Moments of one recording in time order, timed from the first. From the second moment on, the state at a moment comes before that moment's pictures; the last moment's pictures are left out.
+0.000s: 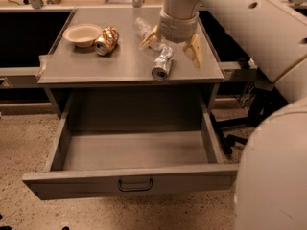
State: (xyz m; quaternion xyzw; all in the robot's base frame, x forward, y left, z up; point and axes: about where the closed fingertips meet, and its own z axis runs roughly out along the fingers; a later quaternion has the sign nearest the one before) arm 0.652 -0.078 0.899 -0.97 0.23 -0.09 0.06
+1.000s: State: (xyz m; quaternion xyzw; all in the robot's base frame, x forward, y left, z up) arm 0.695 -0.054 0.832 -0.99 0.06 -0.08 0.02
